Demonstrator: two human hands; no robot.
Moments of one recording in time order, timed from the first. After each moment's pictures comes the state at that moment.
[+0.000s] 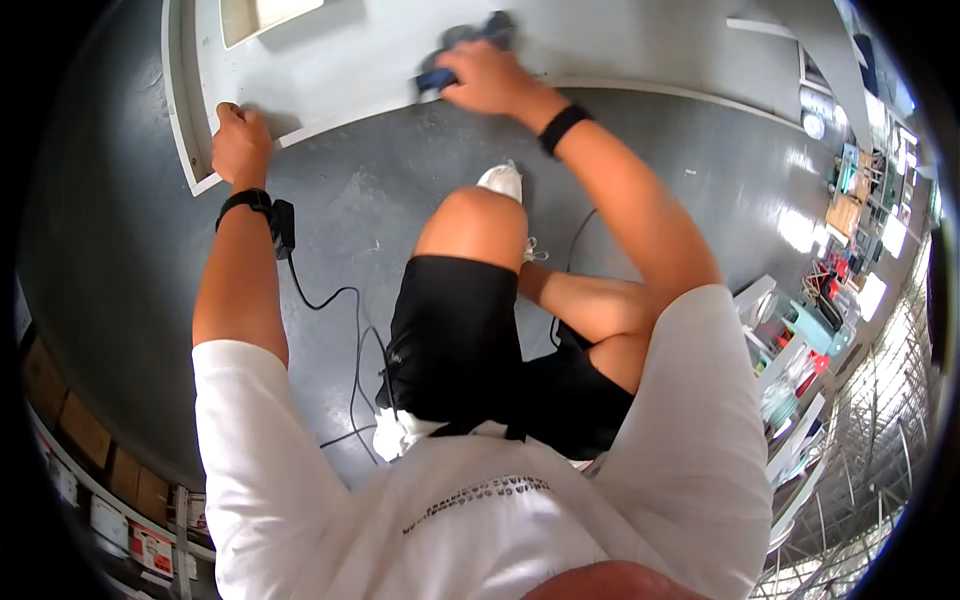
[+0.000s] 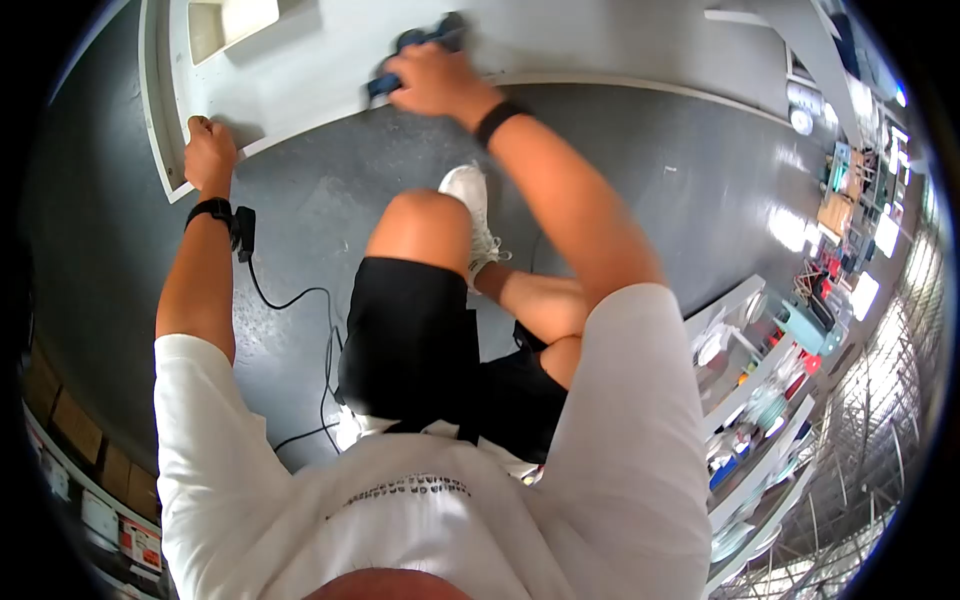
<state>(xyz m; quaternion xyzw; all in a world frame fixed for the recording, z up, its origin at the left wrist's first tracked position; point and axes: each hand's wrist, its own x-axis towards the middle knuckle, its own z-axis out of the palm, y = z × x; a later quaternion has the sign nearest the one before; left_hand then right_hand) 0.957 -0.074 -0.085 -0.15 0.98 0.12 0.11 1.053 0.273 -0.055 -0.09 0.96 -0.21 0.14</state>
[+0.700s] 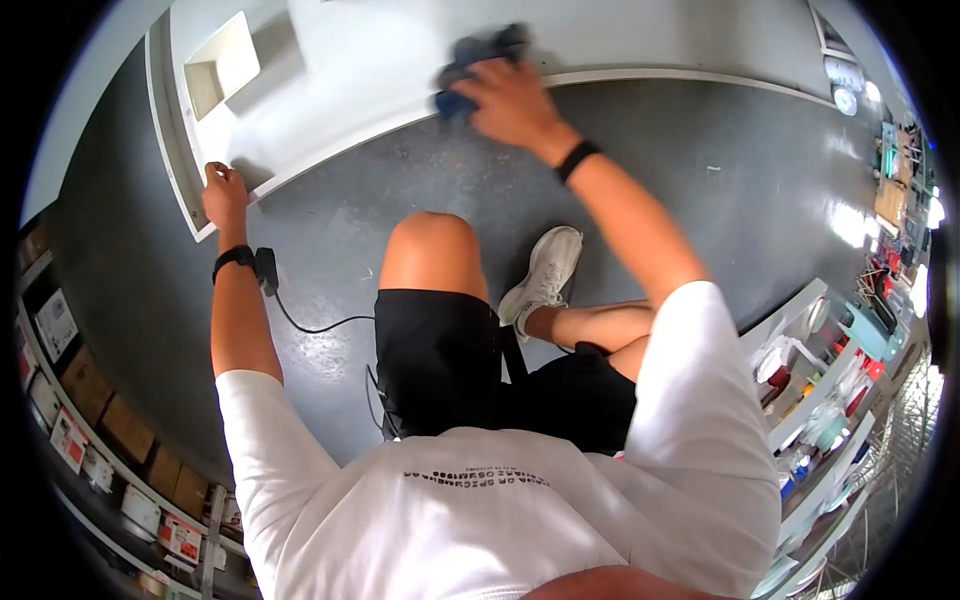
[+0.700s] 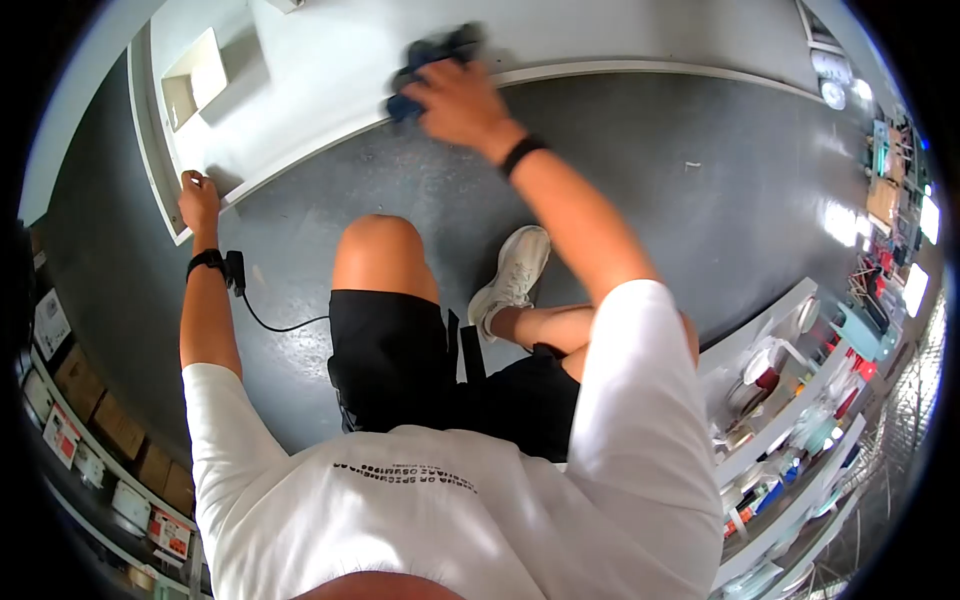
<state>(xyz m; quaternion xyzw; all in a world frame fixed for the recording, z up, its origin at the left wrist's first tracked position) 0.954 -0.086 -0.104 -0.10 0.99 0.05 0.04 1.128 0.368 -0.067 -0.09 0.99 -0.11 -0.03</state>
